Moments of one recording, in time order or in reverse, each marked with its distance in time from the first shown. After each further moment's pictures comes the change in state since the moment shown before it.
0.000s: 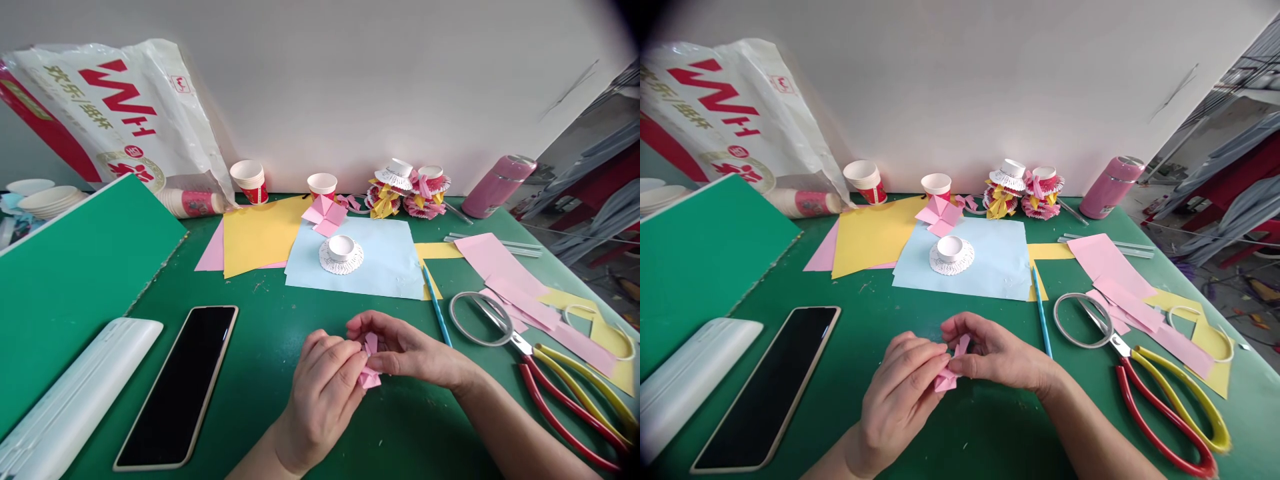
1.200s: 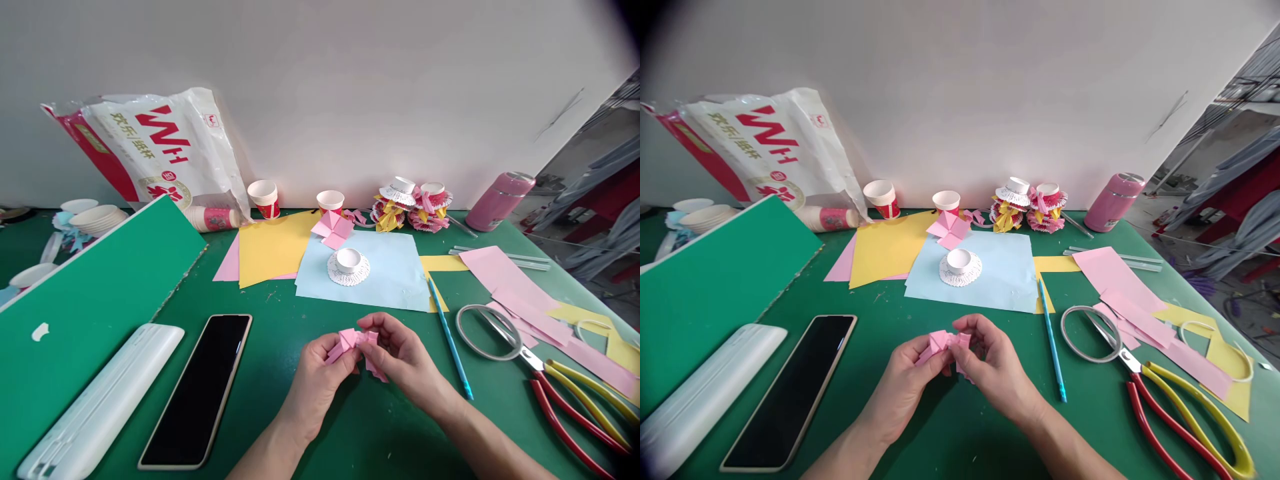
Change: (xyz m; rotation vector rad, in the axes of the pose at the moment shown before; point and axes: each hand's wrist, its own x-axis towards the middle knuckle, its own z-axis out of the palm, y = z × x) left_hand 0.015 -0.006 -0.003 -0.991 -0.114 -1.197; right_hand 0.012 0.013 0.032 -0.124 0.424 -0.220
